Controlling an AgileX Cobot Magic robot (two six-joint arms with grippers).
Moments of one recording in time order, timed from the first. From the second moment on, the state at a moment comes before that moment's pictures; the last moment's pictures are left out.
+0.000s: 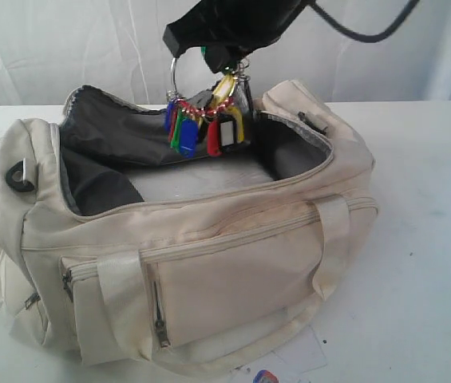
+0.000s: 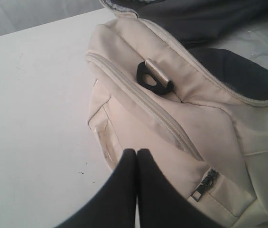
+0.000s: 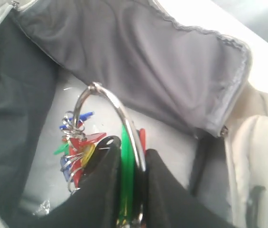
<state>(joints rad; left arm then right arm) -0.07 0.53 -0.54 -0.29 0.62 0.44 0.75 1.76 -1.85 0.02 1.05 -0.10</state>
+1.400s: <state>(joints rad) -0.07 0.53 -0.54 -0.33 0.62 0.44 0.34 1.13 -0.95 0.10 1.02 -0.18</state>
